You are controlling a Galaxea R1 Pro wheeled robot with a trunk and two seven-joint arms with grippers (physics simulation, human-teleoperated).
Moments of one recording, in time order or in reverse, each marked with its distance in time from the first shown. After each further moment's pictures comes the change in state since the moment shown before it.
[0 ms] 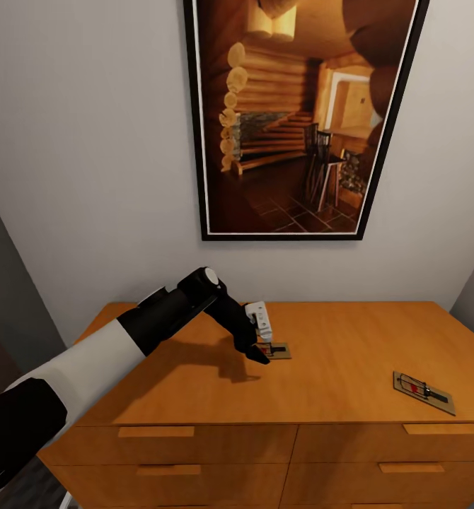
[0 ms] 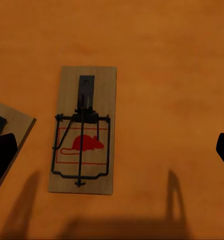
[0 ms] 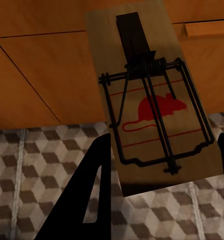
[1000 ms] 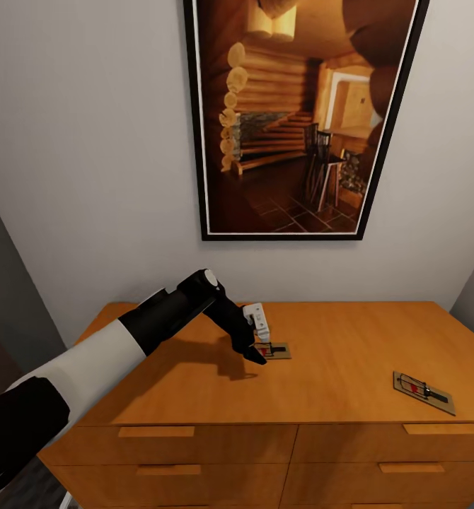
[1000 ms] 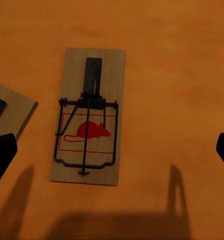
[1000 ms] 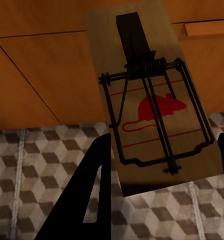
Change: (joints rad) left arm 0.000 -0.004 -0.002 0.049 0.000 -0.003 0.007; right arm 0.000 0.000 -0.001 0.001 0.000 0.000 0.000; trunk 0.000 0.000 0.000
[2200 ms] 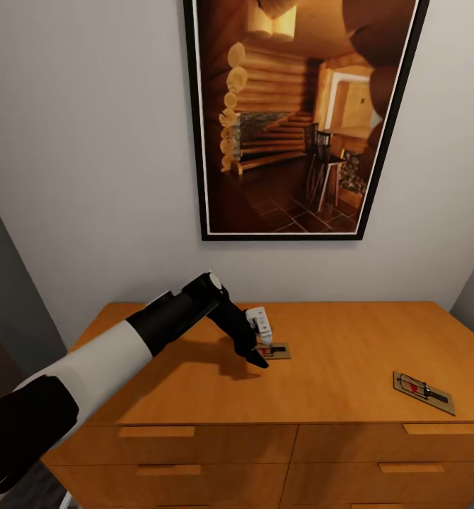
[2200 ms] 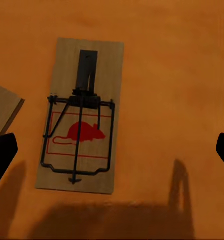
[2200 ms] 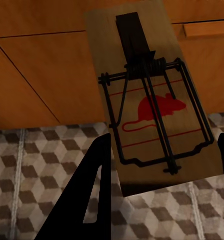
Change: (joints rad) left arm 0.000 -0.034 -0.006 0.070 -0.001 -0.003 0.002; right arm 0.000 -0.001 -0.001 0.000 0.000 0.000 0.000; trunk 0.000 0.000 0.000
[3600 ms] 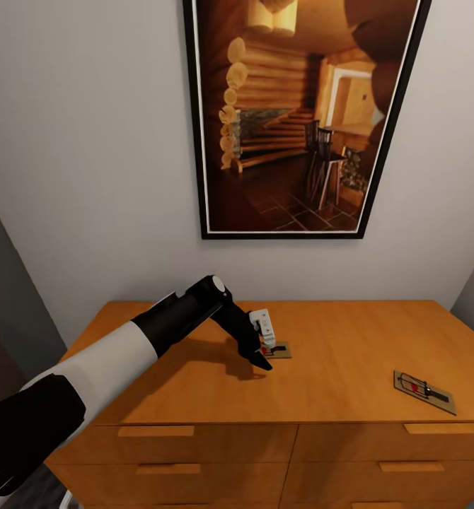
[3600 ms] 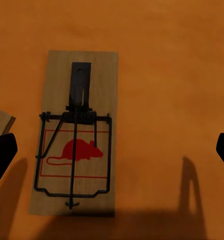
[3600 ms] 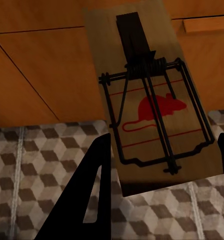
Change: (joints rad) left arm 0.000 -0.026 0.000 0.050 -0.001 -0.083 0.001; right arm 0.000 0.000 -0.001 0.000 0.000 0.001 -0.002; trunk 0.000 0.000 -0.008
